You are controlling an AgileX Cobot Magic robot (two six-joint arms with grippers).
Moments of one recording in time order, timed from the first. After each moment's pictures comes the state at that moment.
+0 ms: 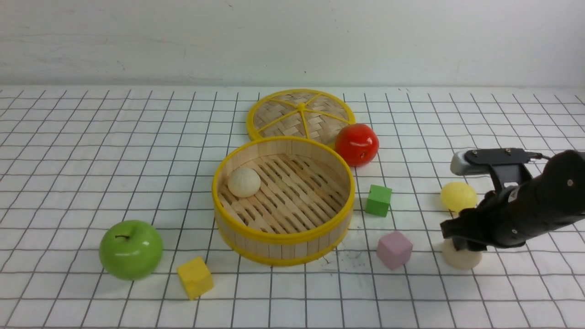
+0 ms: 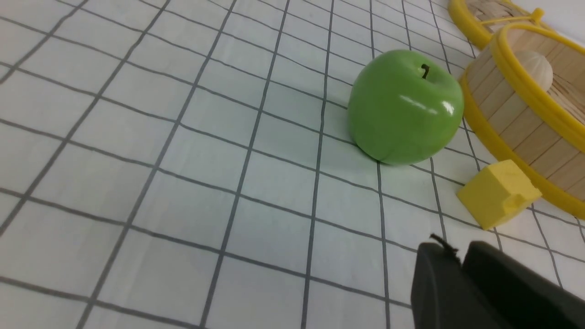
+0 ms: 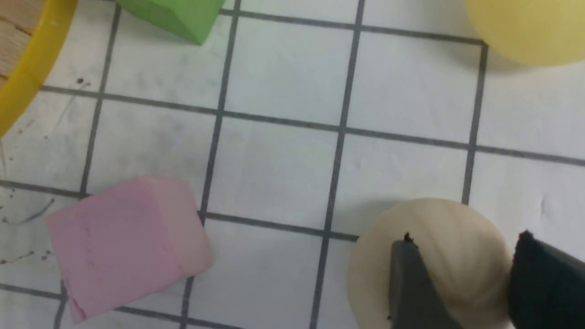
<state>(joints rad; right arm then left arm) 0.15 1.72 -0.94 0.20 0.35 -0.11 -0.07 -0.01 0.03 0.01 0.39 -0.42</state>
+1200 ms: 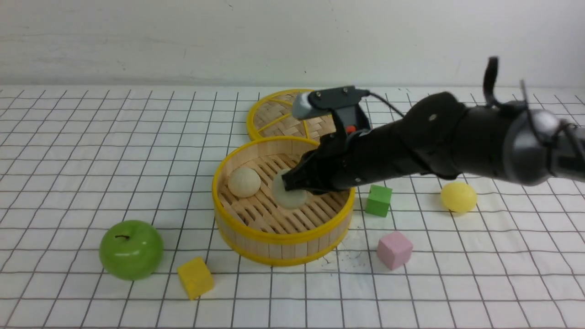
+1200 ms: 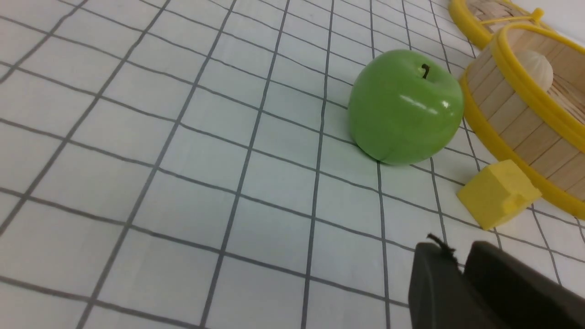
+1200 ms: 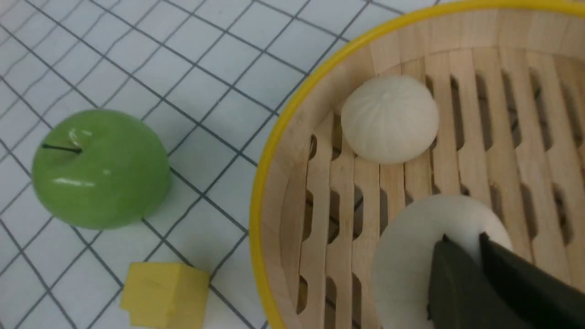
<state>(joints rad) 0.50 1.93 -1.36 0.99 0.36 -0.82 -0.07 -0.01 0.03 0.01 0.39 -0.42</state>
